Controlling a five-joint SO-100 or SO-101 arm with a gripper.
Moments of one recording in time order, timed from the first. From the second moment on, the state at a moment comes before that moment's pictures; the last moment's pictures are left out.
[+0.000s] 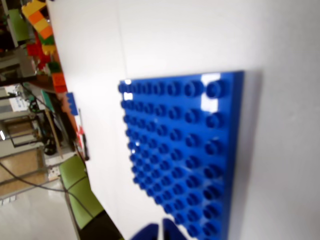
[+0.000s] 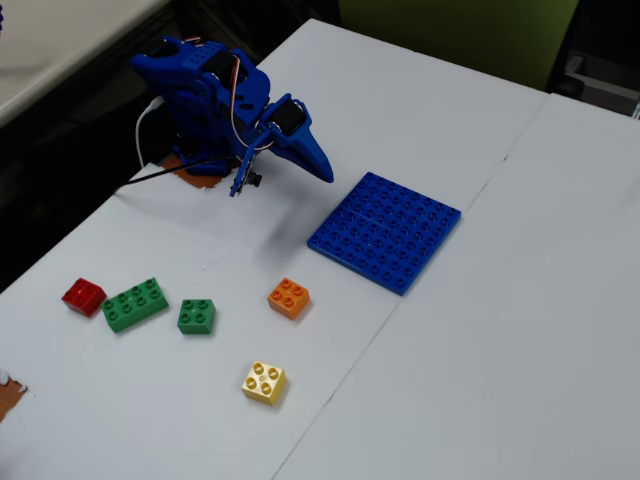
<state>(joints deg) 0.5 187.7 177.9 38.0 5.4</state>
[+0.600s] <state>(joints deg) 2.4 187.7 177.9 40.0 -66.3</state>
